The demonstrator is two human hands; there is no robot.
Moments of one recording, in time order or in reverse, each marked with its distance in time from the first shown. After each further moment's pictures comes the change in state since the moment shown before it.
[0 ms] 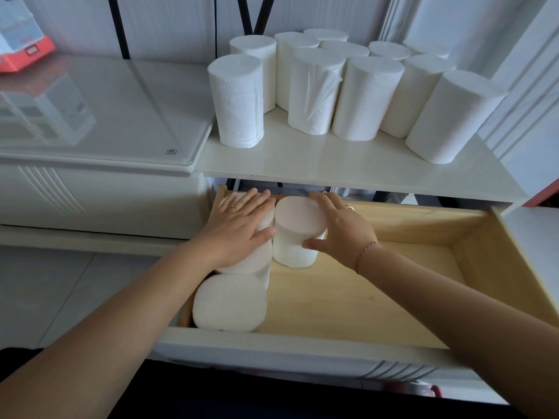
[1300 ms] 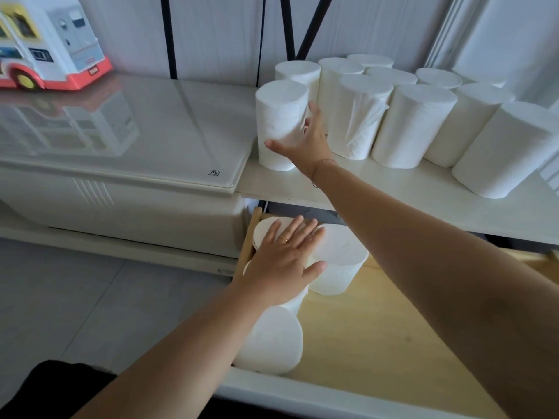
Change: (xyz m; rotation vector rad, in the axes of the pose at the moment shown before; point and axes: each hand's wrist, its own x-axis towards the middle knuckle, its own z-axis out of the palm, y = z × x) left_hand 0.000 0.022 0.012 -0.001 0.101 0.004; right_hand 0.183 -0.103 -0.038 0.849 0.200 0.093
